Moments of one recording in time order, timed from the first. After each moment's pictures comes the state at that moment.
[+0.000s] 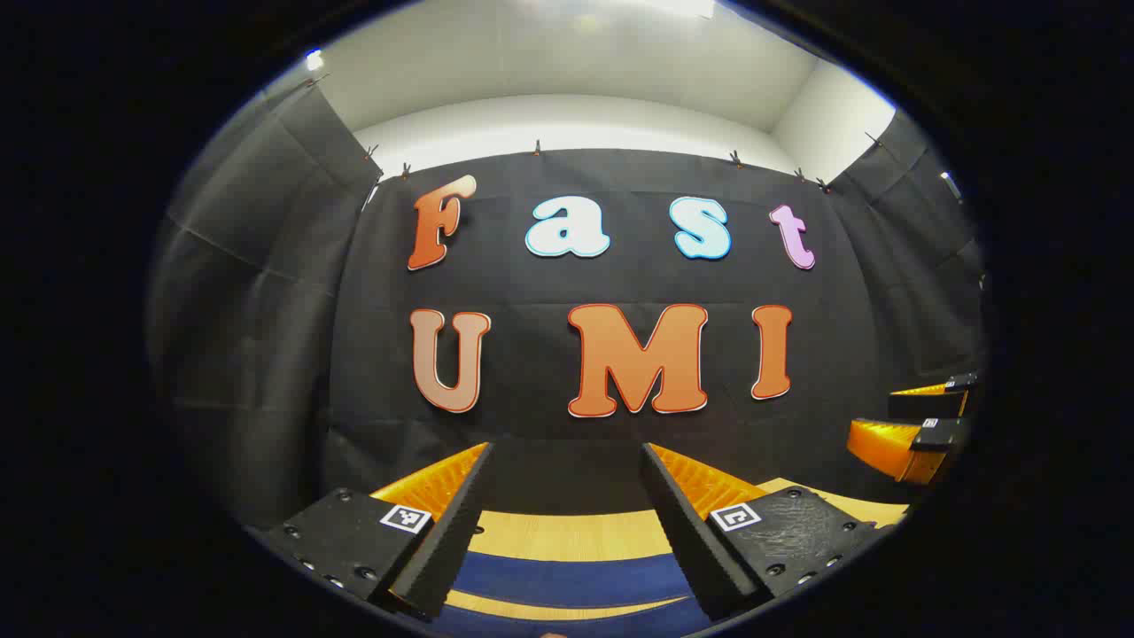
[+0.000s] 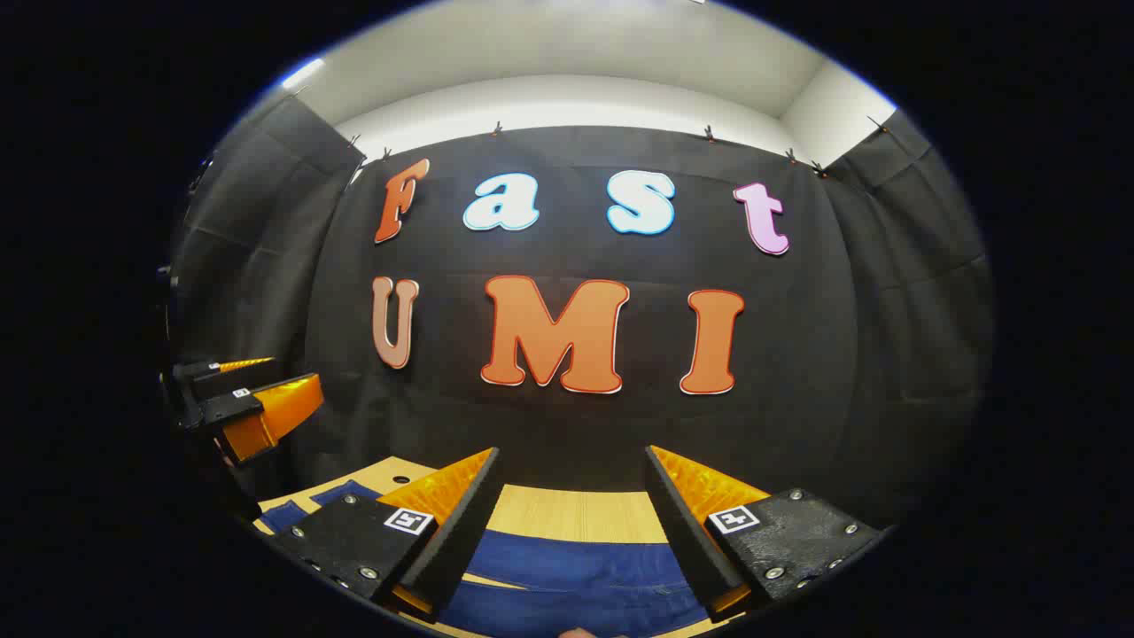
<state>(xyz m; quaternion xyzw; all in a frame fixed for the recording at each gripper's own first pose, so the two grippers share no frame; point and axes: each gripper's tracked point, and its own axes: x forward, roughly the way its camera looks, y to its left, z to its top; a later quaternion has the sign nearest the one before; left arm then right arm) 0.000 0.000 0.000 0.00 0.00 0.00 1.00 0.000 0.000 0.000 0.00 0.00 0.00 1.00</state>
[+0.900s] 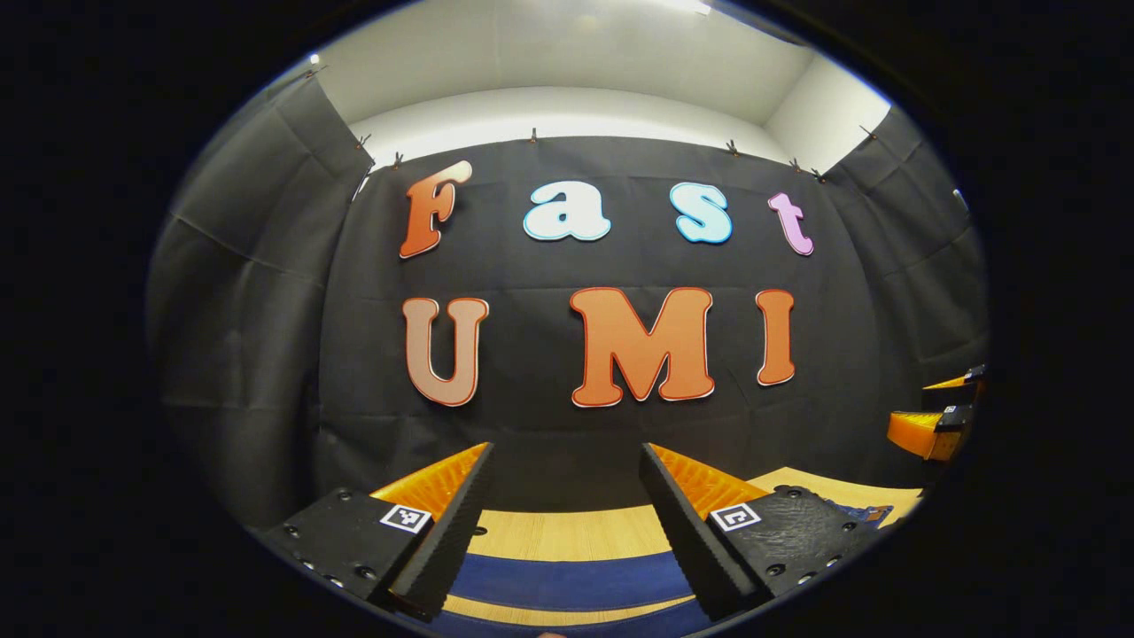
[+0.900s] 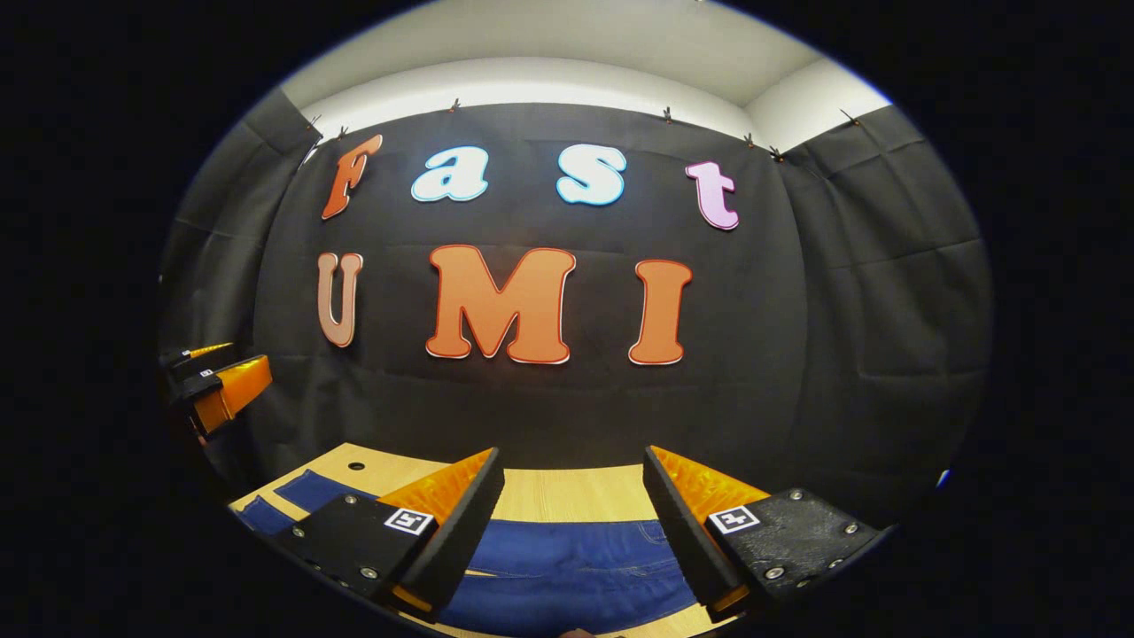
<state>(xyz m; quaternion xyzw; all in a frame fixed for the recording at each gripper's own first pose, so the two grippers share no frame) 0.036 0.029 -0.025 0.01 0.01 -0.01 1.00 0.008 -0.035 -0.031 0.00 0.04 -0.09 1.00</state>
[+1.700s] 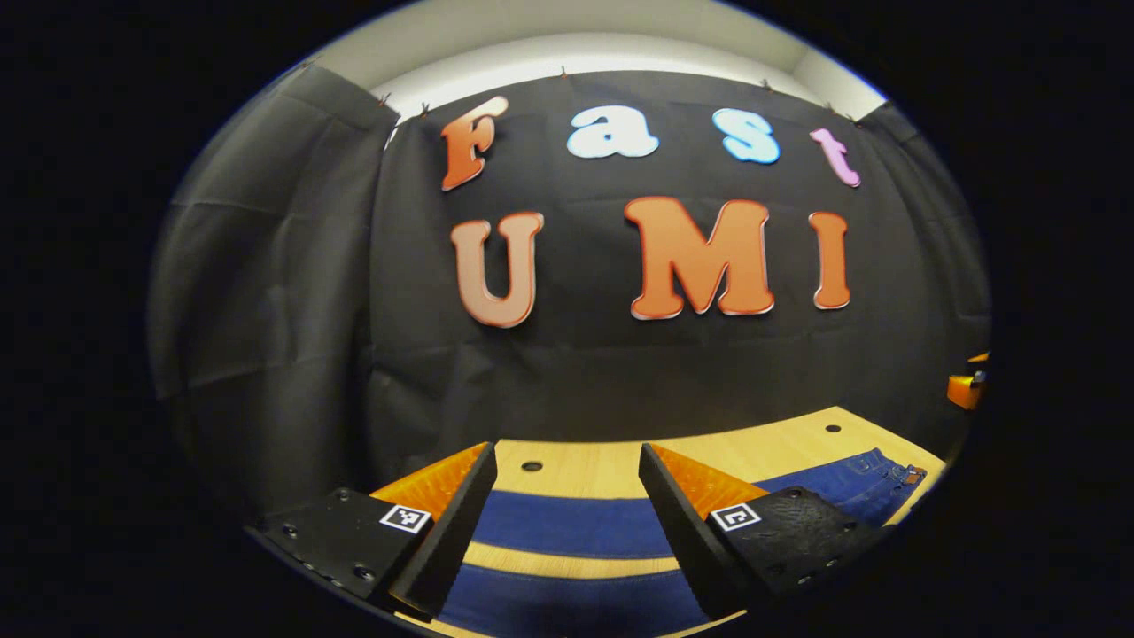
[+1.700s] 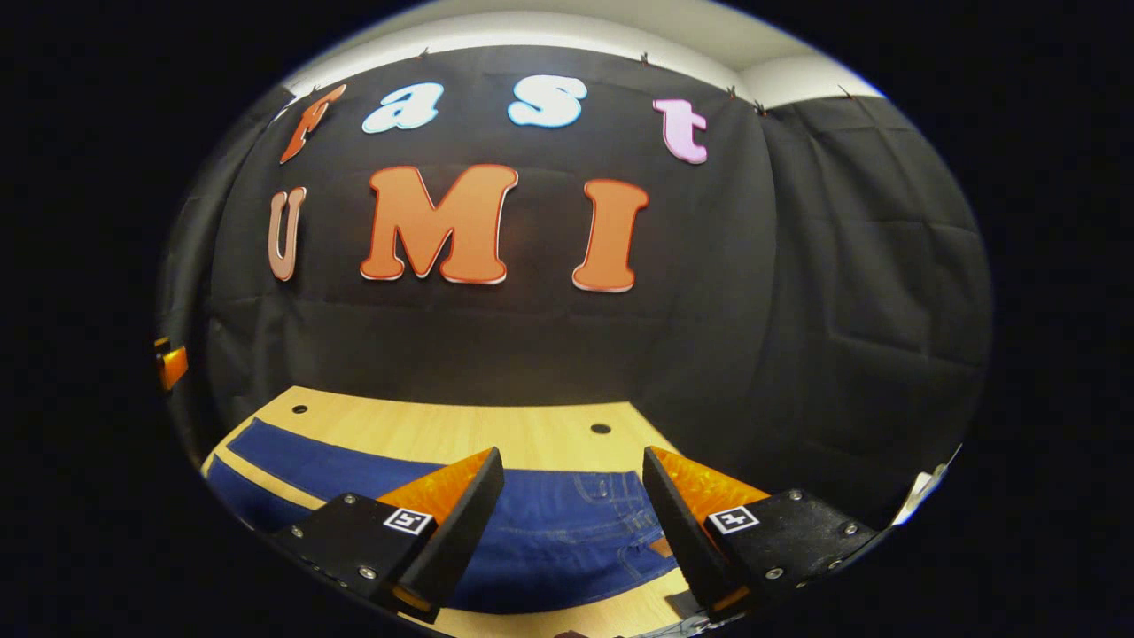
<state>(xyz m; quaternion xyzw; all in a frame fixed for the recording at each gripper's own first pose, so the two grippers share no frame) 0.006 0.104 -0.139 0.01 0.18 0.09 0.98 0.011 -0.121 -0.138 0.02 0.18 -0.13 0.97</state>
